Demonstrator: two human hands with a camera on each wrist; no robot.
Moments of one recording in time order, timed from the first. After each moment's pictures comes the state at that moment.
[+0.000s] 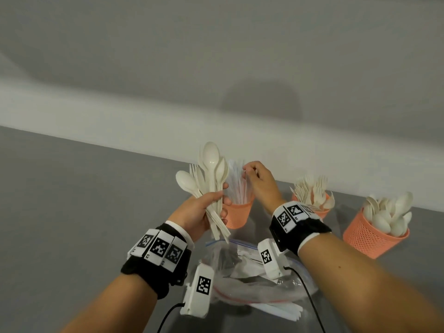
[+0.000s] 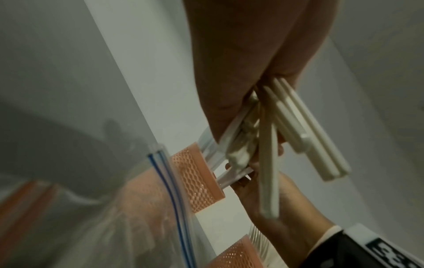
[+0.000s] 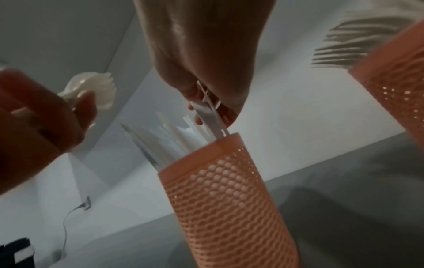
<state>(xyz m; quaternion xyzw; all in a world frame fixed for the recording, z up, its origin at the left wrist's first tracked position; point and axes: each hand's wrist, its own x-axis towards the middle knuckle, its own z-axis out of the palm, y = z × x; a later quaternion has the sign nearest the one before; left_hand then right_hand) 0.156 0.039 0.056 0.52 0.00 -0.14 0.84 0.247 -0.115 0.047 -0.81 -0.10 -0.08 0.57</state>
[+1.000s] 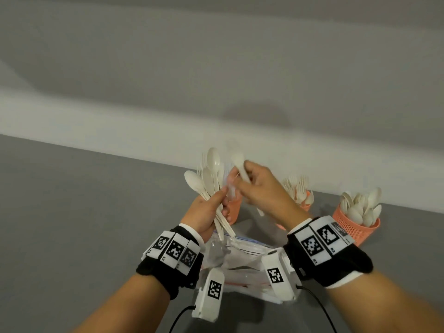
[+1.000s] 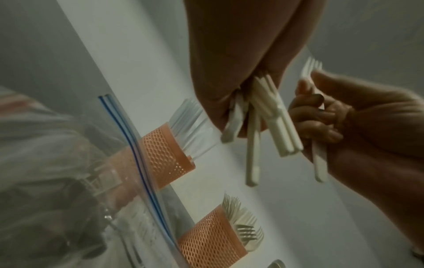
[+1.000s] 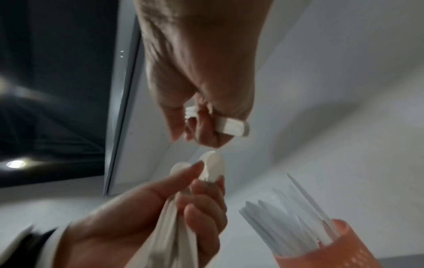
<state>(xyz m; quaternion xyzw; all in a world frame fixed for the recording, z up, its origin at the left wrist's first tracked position) 0.126 -0.002 0.070 0.54 0.02 -0.06 0.84 0.134 -0.128 0.133 -0.79 -0.20 0.01 0.58</state>
